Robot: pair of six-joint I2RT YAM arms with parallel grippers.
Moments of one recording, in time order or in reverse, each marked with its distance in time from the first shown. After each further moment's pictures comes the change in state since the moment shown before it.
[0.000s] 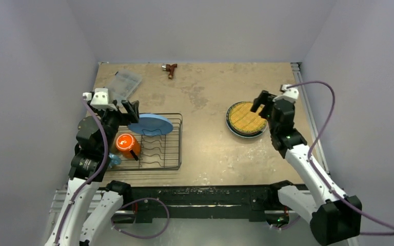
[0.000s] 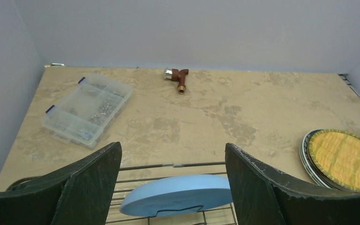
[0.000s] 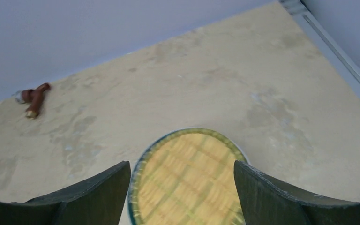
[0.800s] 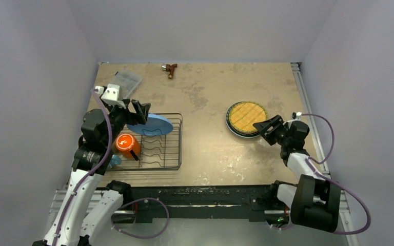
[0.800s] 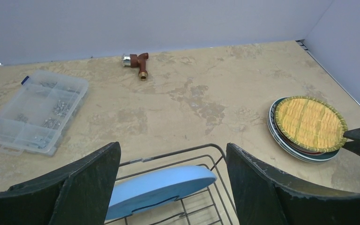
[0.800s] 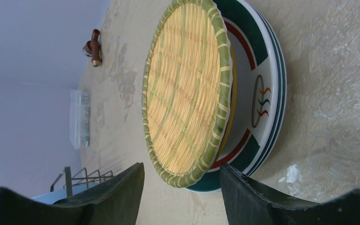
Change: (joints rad) left arm 0.000 0.087 0.020 0.002 0.233 0.000; right arm -0.583 0.093 -0.409 0.235 -0.901 0.470
